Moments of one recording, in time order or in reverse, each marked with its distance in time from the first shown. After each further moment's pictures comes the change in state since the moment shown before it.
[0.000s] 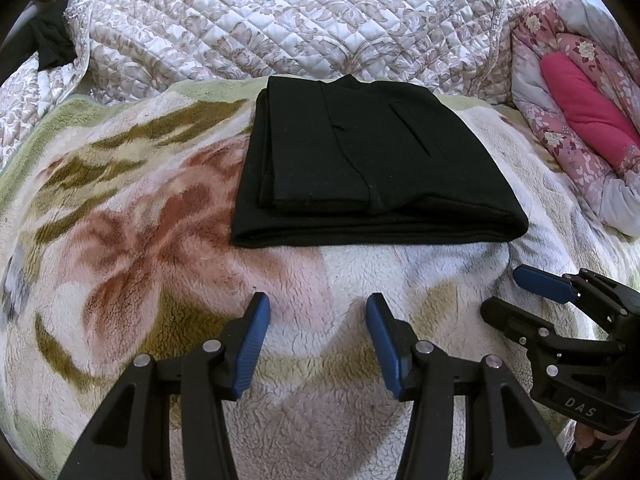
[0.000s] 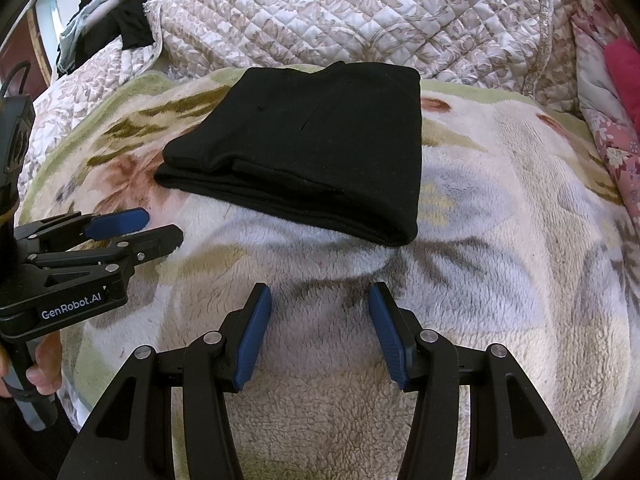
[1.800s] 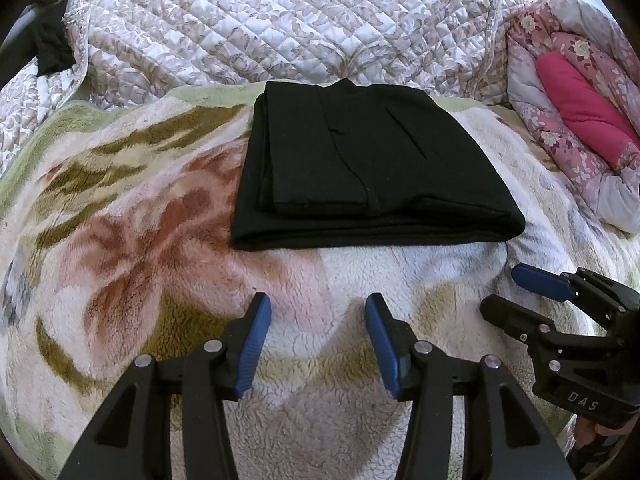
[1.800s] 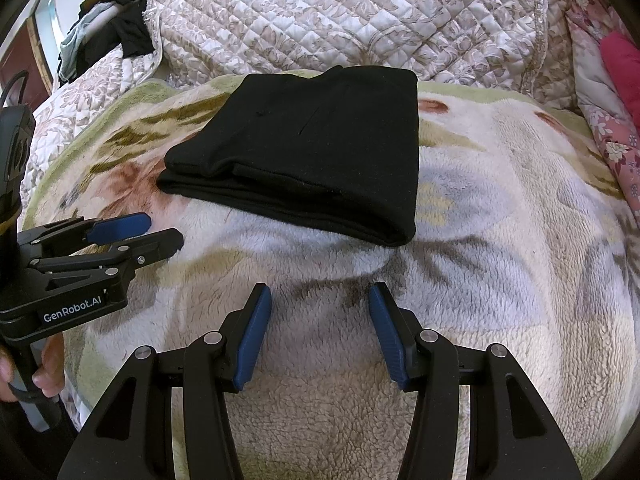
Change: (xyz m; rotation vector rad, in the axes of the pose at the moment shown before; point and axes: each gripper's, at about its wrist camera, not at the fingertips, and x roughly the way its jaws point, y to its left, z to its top) left arm -0.002 -0.003 0.000 -0.007 -0.013 0.001; right arm 0.000 -0.001 0.003 0.007 -0.017 0.011
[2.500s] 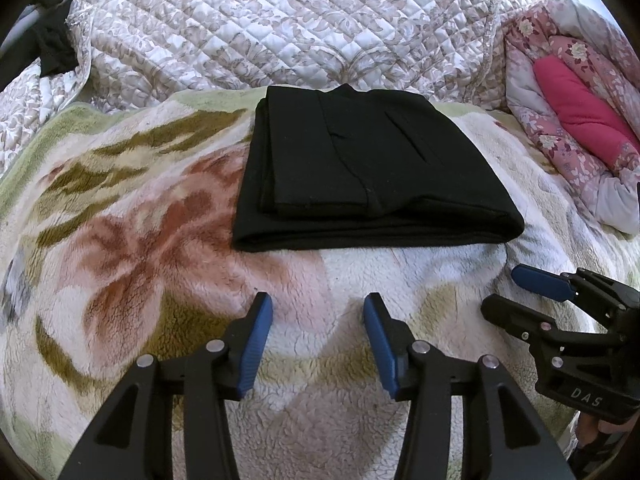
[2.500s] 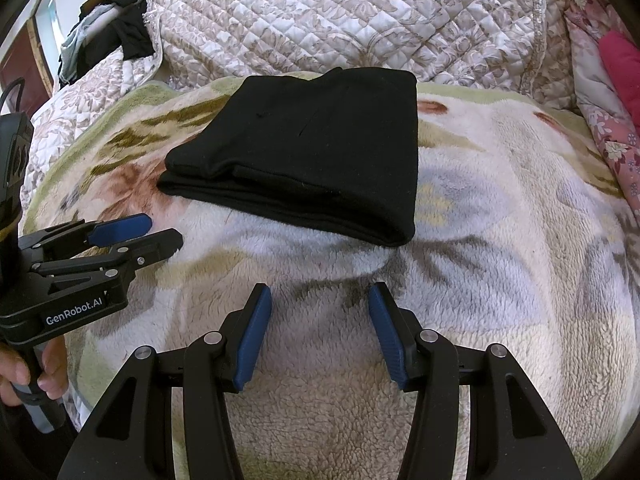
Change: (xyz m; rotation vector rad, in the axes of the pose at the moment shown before) left arm -0.004 0.001 0.000 -0.001 -0.018 -0.003; right arm -0.001 0.001 0.000 0.002 -0.003 0.000
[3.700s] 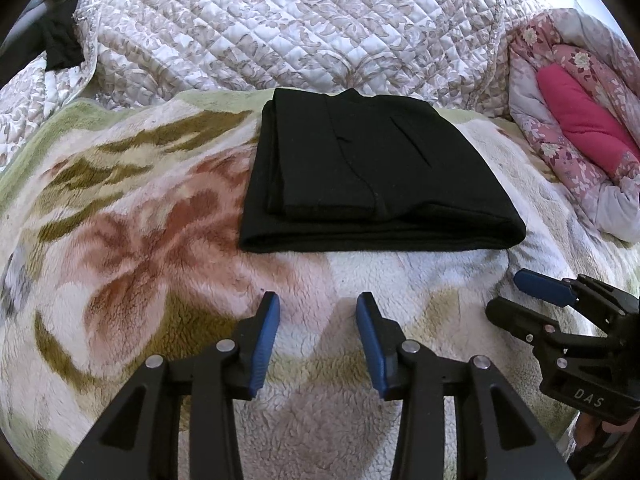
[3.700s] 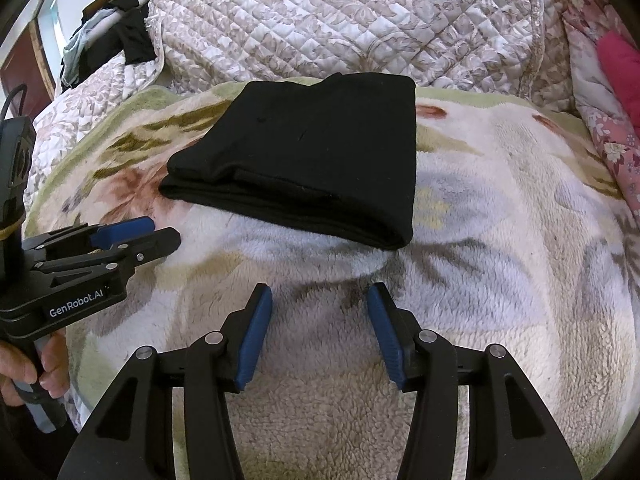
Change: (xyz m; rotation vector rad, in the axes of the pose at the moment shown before) left arm -0.002 0.005 -0.001 -0.018 -0.004 -0.011; right arm -0.002 -0.001 0.001 0.001 -0.008 0.007
